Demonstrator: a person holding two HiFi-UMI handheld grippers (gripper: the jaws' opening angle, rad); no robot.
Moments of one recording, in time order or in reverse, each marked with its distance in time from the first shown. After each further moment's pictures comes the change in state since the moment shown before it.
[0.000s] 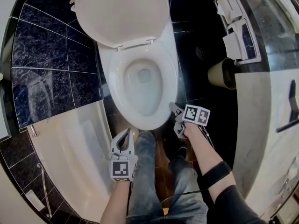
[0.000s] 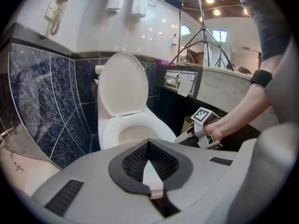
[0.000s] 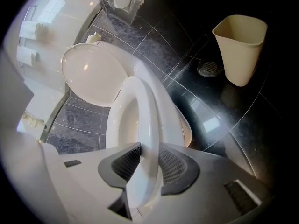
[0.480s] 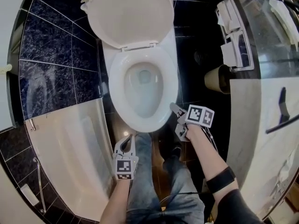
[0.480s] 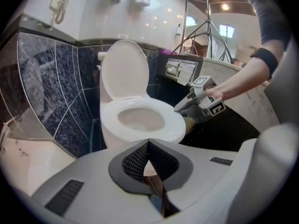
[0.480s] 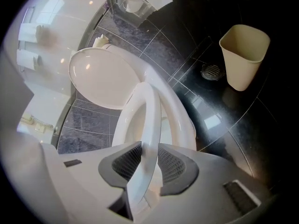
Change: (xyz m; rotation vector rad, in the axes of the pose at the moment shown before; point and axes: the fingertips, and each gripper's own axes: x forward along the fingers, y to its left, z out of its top) left arm -0.021 -0.016 -0.059 -0.055 0.153 -0.010; right arm -0.052 0.059 0.019 0.011 0.045 0.010
